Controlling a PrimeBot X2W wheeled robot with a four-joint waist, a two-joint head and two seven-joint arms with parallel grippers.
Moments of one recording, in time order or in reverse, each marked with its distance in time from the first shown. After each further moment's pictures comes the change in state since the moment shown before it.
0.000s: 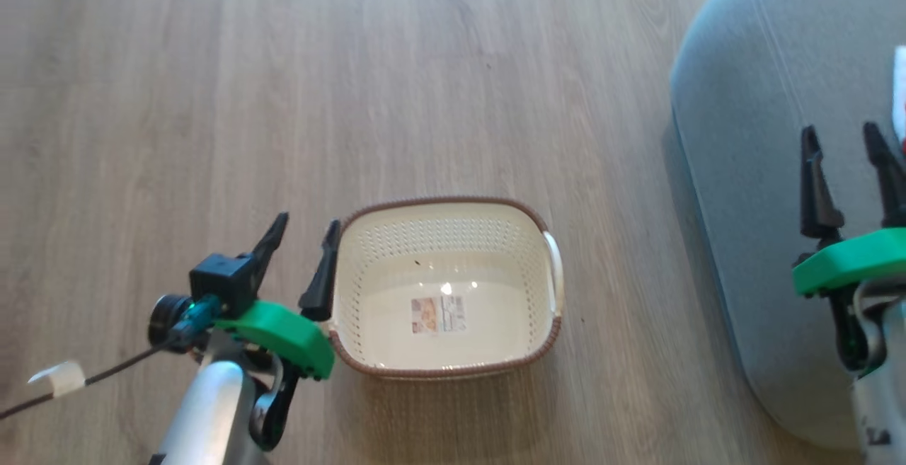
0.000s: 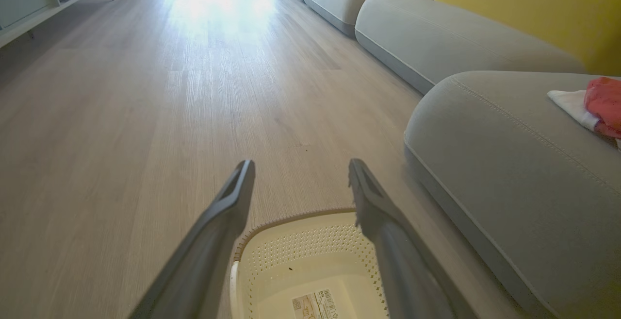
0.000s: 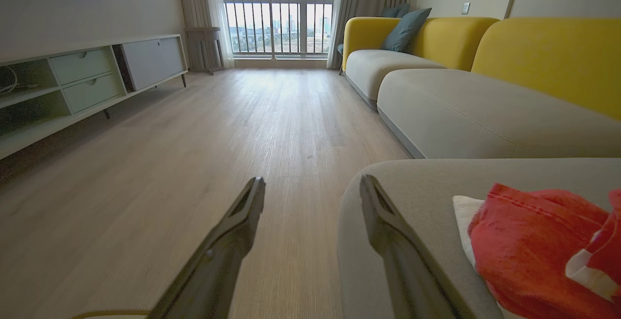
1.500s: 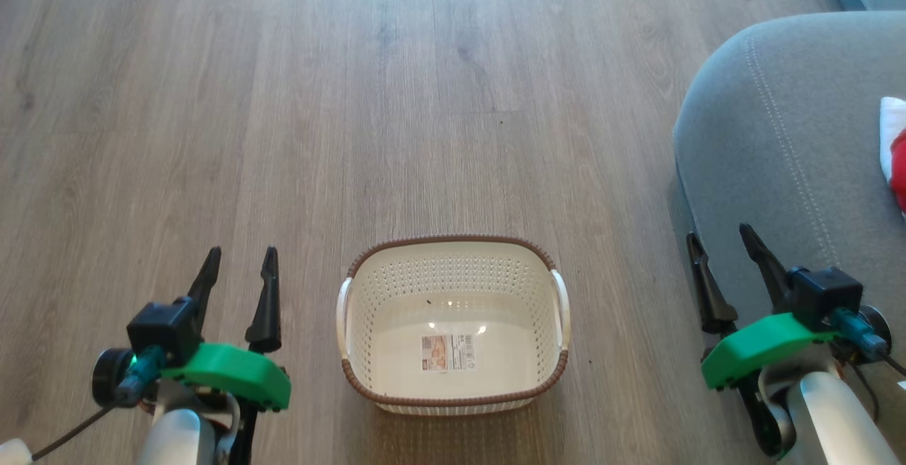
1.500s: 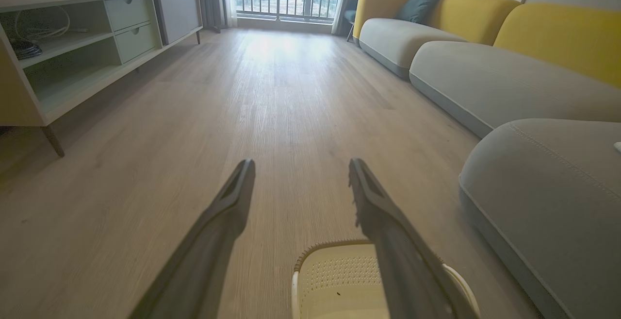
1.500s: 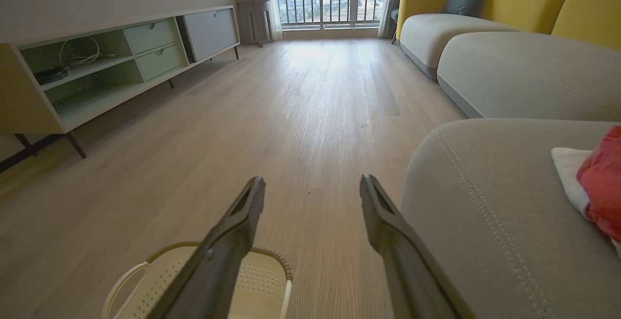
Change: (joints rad) left arm 0.162 -0.031 0.208 -0.132 0.102 0.030 0.000; right arm 0.159 0.106 0.139 0.014 -0.050 0.000 0.000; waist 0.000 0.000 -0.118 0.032
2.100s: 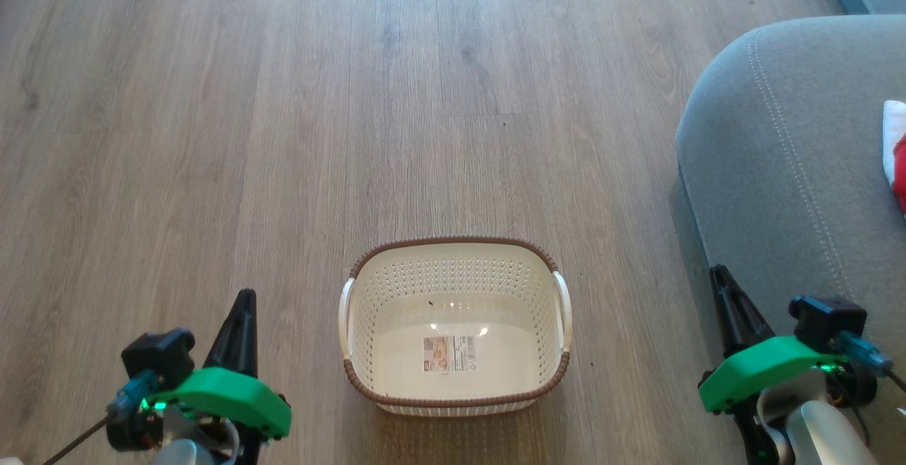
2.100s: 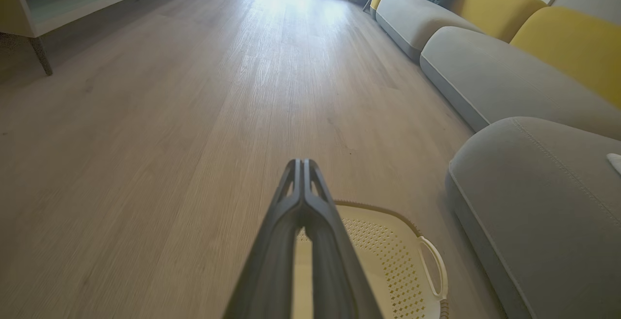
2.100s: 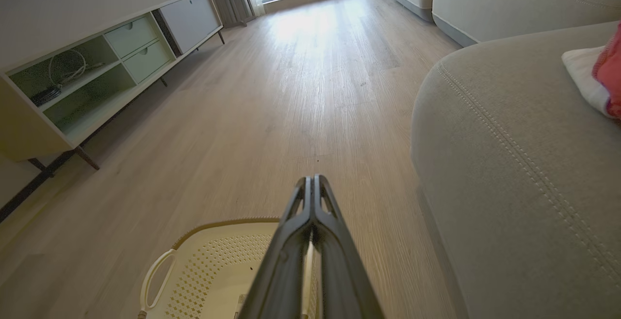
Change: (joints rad) left arm 0.044 -0.004 0.001 0.060 -0.155 -0.013 0.046; right arm 0.044 0.030 -0.018 0.054 0.141 0.000 0.039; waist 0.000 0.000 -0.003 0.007
